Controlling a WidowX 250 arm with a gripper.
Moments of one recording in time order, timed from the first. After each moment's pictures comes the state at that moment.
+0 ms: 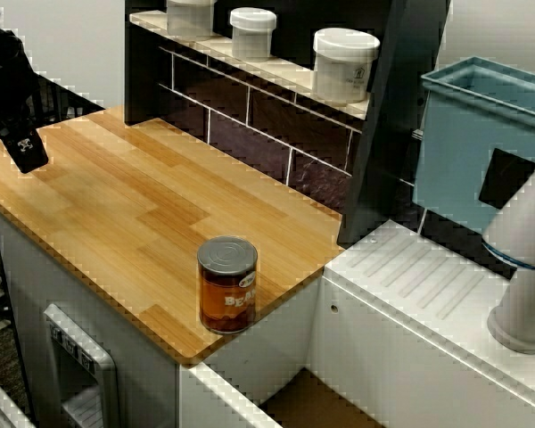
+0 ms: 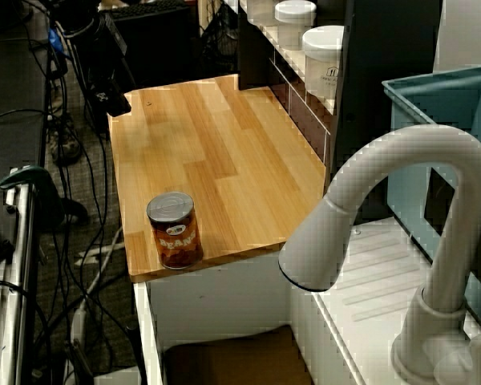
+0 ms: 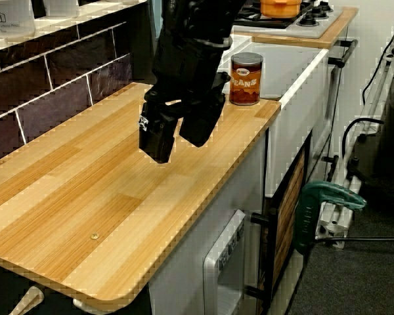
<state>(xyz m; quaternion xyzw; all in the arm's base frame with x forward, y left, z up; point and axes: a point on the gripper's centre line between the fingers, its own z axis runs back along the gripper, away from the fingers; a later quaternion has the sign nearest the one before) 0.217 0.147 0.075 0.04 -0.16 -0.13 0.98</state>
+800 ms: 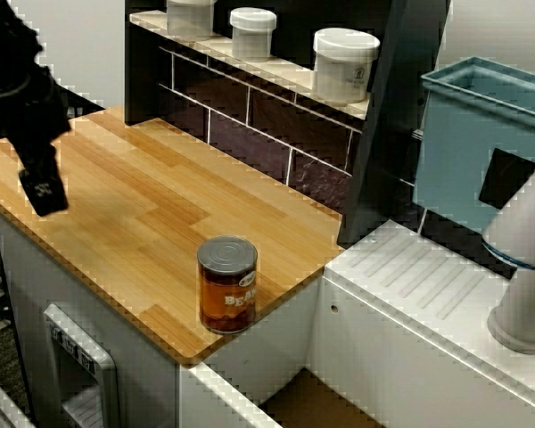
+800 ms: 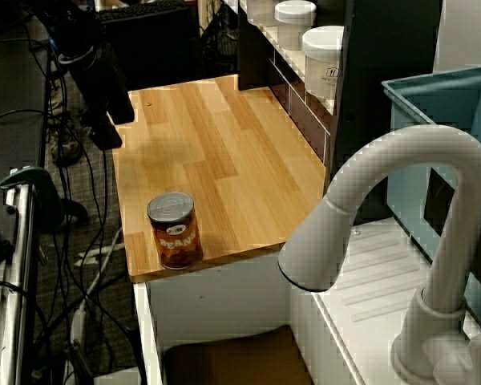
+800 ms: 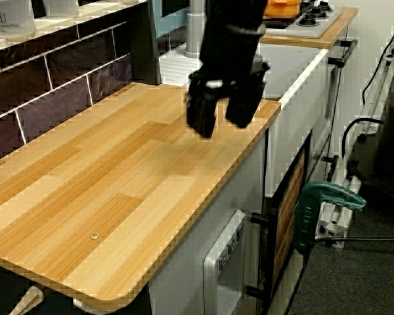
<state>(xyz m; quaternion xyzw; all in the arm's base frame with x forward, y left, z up) 0.203 0.072 0.069 0.04 -0.12 -0.23 0.96</state>
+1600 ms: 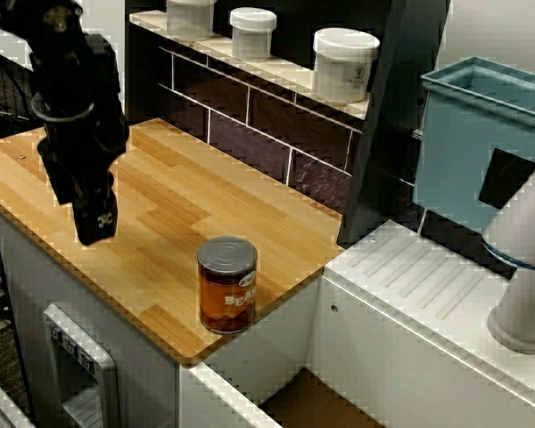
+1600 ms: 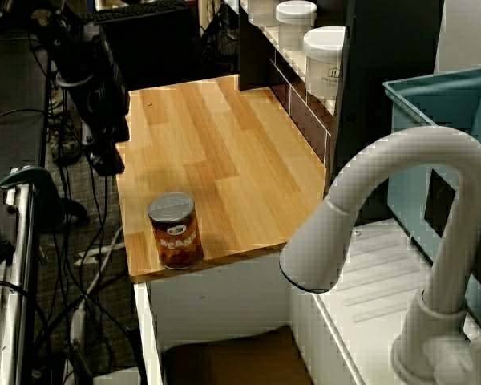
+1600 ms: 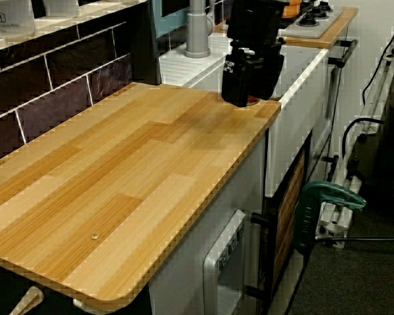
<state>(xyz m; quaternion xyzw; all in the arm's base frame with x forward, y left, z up) 0.194 0.016 0.072 0.09 -0.08 -0.13 0.98</state>
